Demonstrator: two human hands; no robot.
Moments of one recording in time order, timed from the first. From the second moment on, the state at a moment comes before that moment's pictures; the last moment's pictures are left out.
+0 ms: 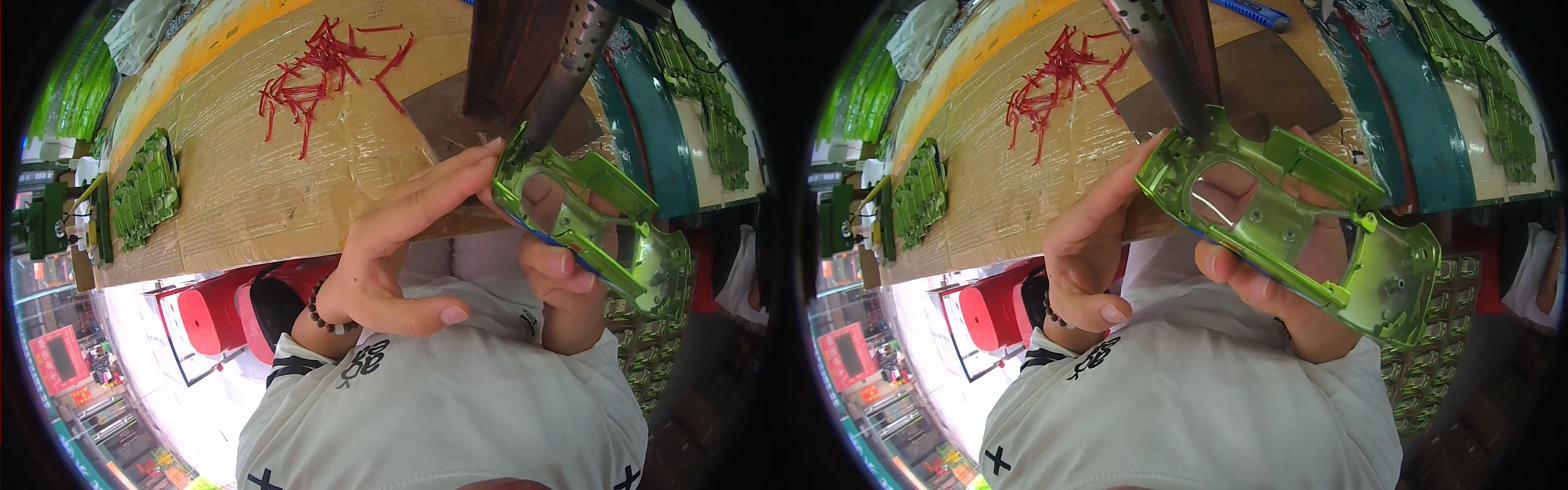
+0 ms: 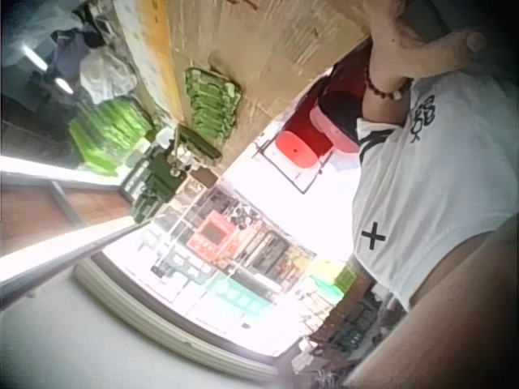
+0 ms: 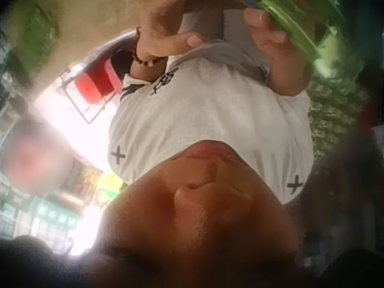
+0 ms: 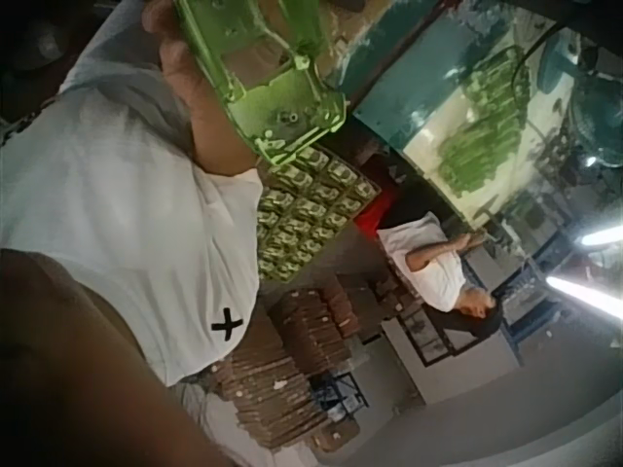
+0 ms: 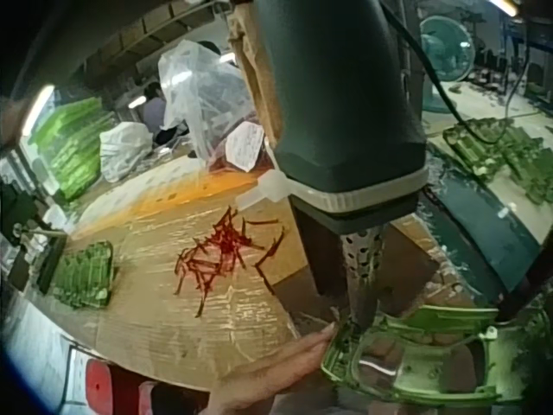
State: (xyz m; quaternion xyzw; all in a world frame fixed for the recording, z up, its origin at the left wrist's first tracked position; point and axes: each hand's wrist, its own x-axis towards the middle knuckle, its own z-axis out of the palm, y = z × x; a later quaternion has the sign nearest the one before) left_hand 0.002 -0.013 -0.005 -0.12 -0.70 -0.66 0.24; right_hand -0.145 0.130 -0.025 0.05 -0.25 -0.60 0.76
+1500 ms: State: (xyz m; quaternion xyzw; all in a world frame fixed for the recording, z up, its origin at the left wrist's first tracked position) left_hand -0.006 -0.006 0.007 -0.03 -0.76 -0.64 0.15; right_hand -0.163 0.132 -0.013 -0.06 -0.12 -0.67 0.73
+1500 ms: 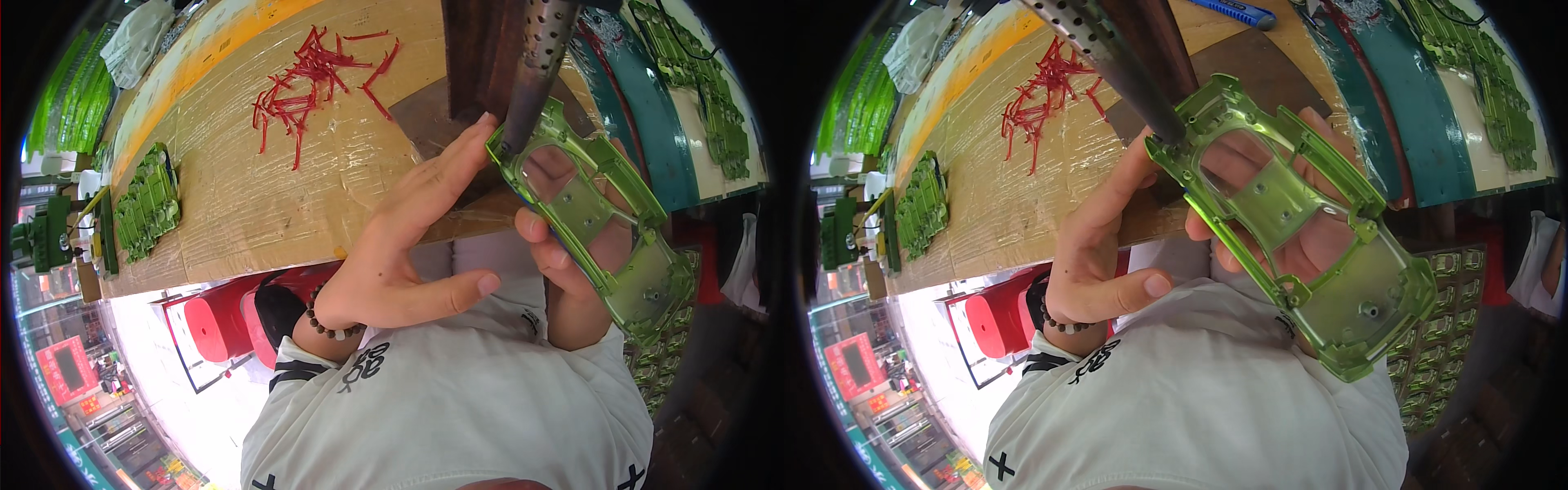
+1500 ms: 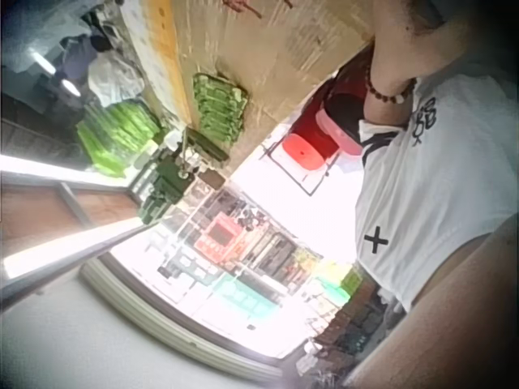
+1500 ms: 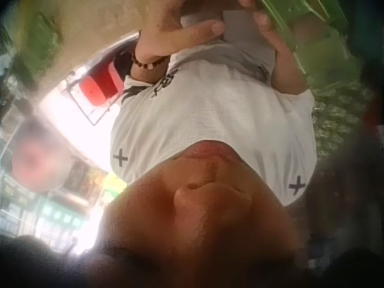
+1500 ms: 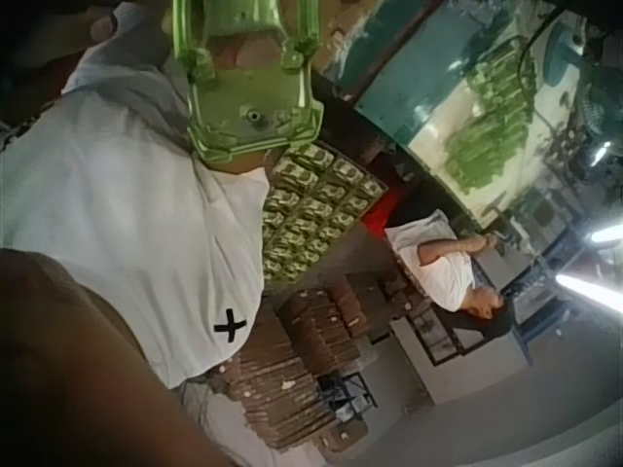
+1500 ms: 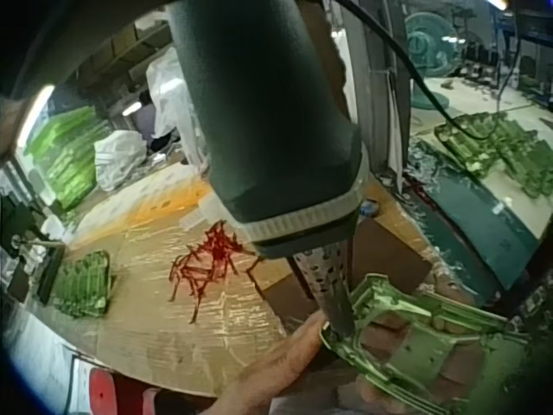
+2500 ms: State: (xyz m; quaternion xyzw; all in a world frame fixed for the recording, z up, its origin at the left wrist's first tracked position) left_hand -0.002 -0.003 -0.006 0.04 -0.58 -0.76 0.29; right_hand -0.151 0.142 0.000 0.04 -0.02 -0.78 0.62
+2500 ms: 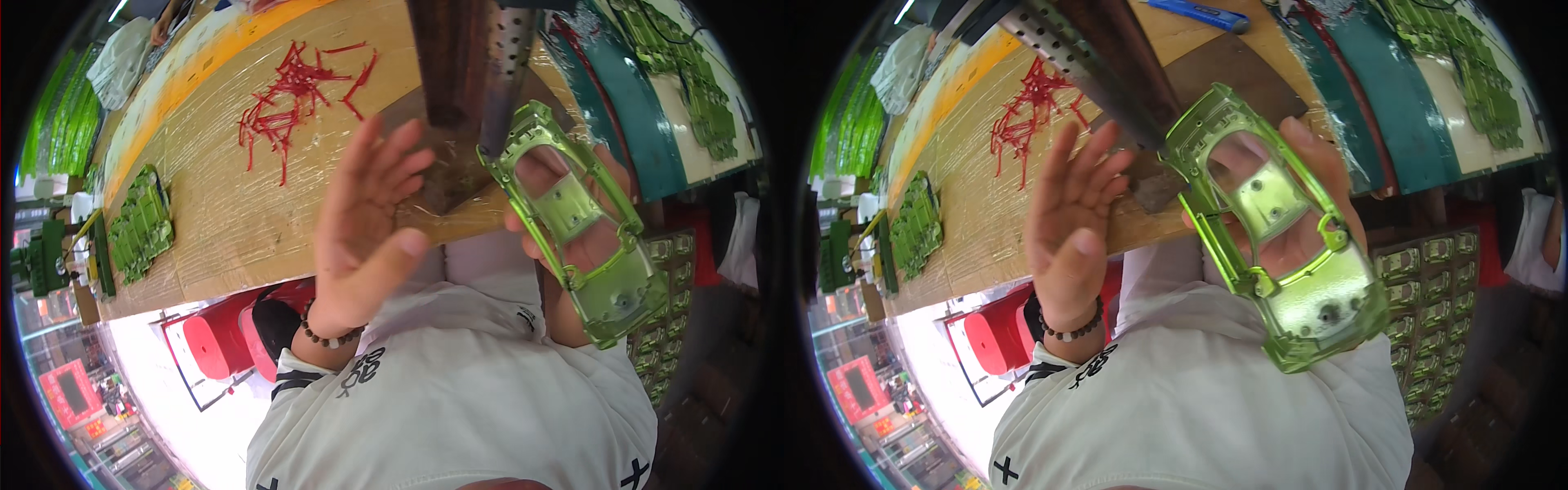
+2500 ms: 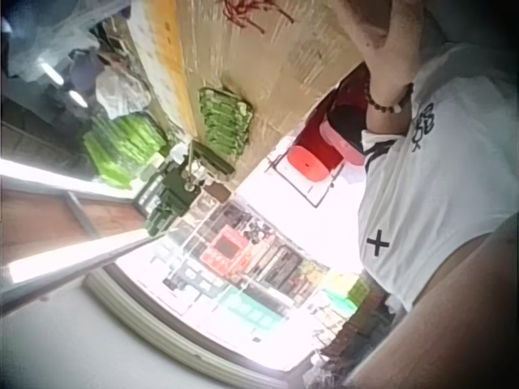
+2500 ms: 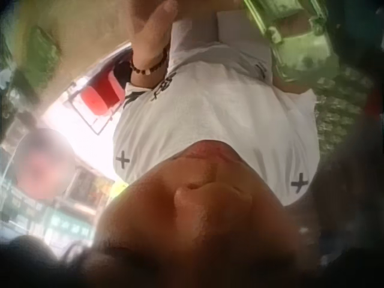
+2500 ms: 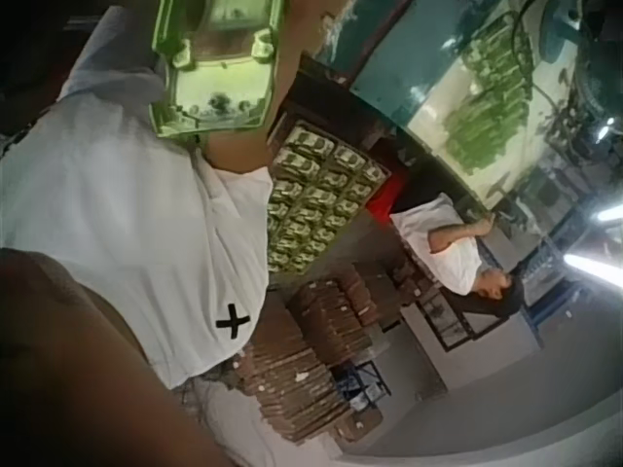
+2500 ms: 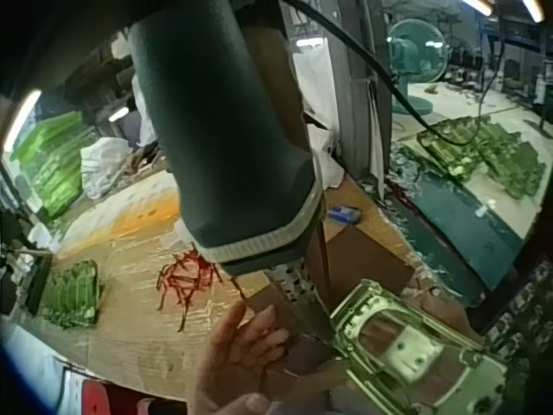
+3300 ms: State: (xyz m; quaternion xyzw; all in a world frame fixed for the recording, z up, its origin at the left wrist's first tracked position) left_hand 0.003 0.002 -0.006 0.06 -0.54 -0.76 0.36; right_hand -0.381 0.242 0.043 -0.20 0.96 -0.17 -0.03
